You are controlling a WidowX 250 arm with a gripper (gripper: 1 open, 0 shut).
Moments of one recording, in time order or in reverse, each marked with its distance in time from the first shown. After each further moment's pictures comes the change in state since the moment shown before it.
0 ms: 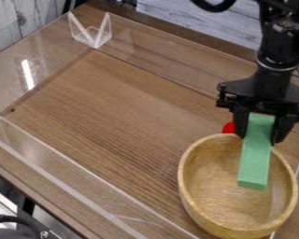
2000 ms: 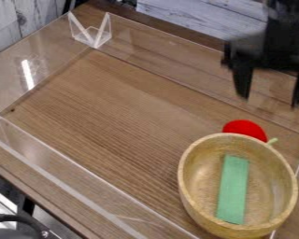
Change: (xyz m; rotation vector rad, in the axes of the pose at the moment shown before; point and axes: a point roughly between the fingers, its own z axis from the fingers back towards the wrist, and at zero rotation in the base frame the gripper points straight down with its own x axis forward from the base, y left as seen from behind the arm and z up) arm 0.022 0.008 0.063 -0.037 -0.089 -0.030
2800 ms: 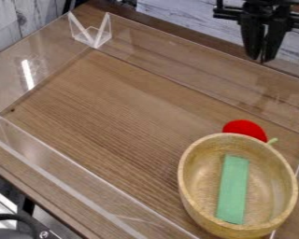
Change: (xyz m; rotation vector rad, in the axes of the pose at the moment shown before) arm 0.024 0.011 0.012 -0.029 0.089 -0.165
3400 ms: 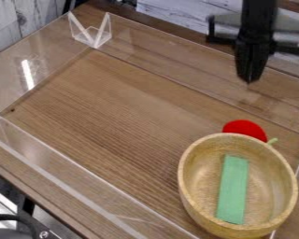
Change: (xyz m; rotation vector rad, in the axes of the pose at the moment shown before) arm -0.001 0.009 -0.038 0.037 0.029 0.101
